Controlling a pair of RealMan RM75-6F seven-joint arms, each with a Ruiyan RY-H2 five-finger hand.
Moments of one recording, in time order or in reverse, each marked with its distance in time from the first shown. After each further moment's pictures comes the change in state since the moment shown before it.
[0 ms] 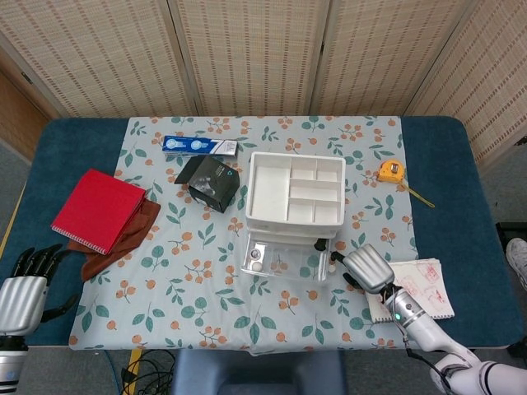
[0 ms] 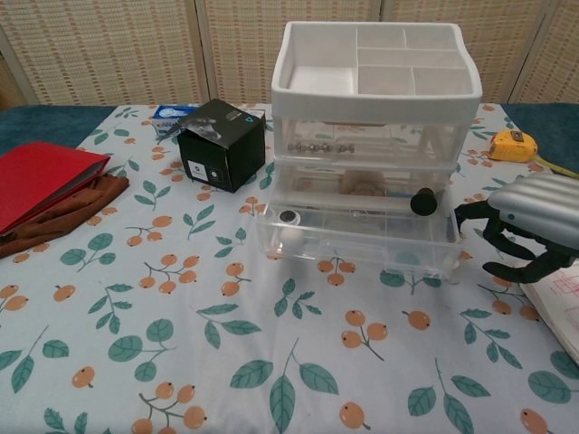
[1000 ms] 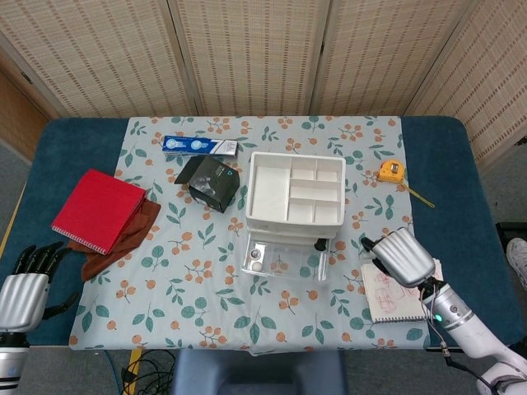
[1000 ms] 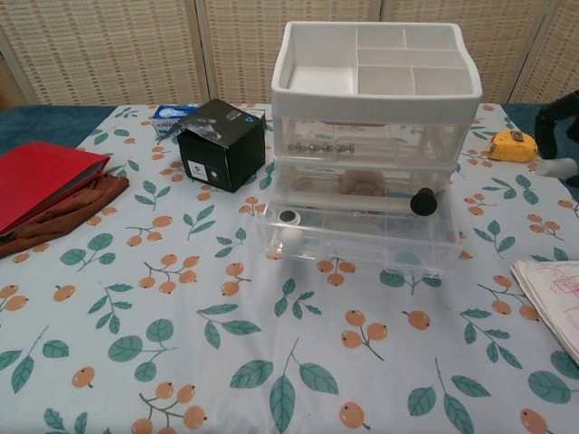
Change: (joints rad) left arm -0.008 -0.001 -0.010 0.003 -0.004 -0.005 0.006; right arm -0.007 0.308 -0.025 -0.253 -0.050 0.188 -0.107
